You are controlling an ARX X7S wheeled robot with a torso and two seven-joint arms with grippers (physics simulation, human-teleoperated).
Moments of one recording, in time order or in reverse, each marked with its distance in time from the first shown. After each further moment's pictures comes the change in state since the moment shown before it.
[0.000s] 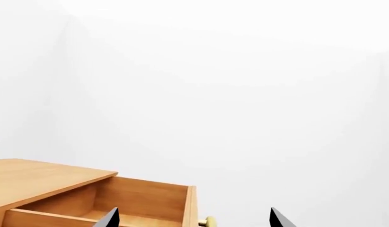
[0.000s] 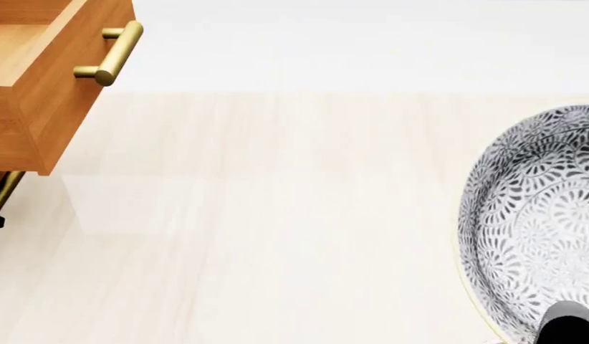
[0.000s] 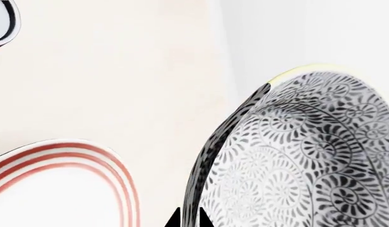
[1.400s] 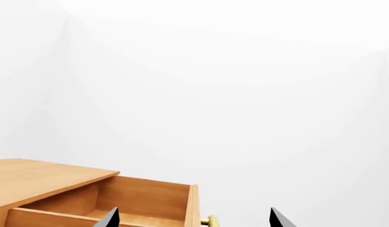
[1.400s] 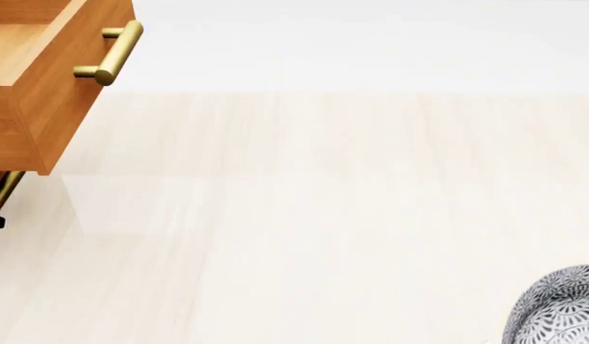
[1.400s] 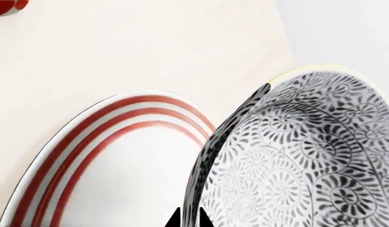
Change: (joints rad) left arm 0.004 -0.023 0.018 -0.009 -0.006 0.019 -0.023; right arm -0.447 -0.324 0.226 0.300 0.076 -0.396 0.317
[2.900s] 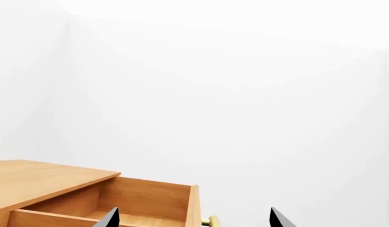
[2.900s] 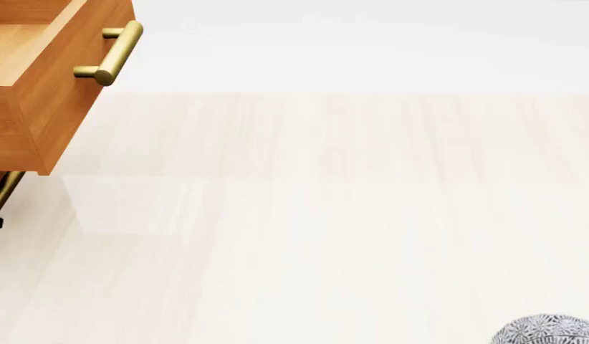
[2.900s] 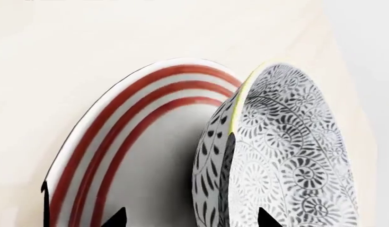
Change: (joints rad) left arm 0.002 -0.025 0.012 0.001 -0.016 0.013 -0.025; right arm -0.054 -0.048 -0.056 0.187 0.012 -0.089 0.139
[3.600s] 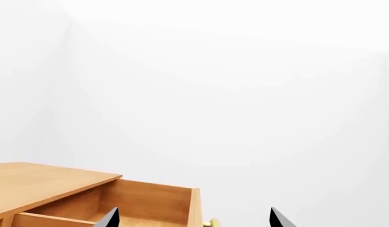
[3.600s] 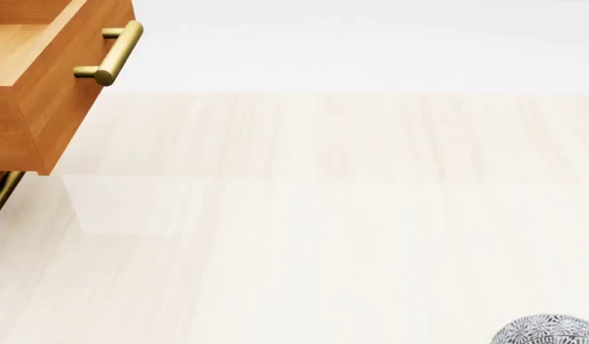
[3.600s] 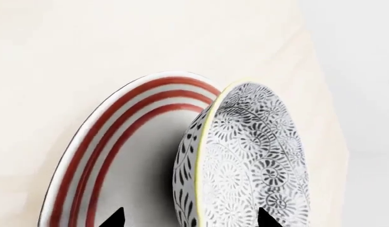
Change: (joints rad) left arm 0.002 -0.015 -0.007 0.014 -0.019 -0.001 -0.017; right arm -0.053 0.014 0.064 -0.176 -0.019 0.052 -0.078
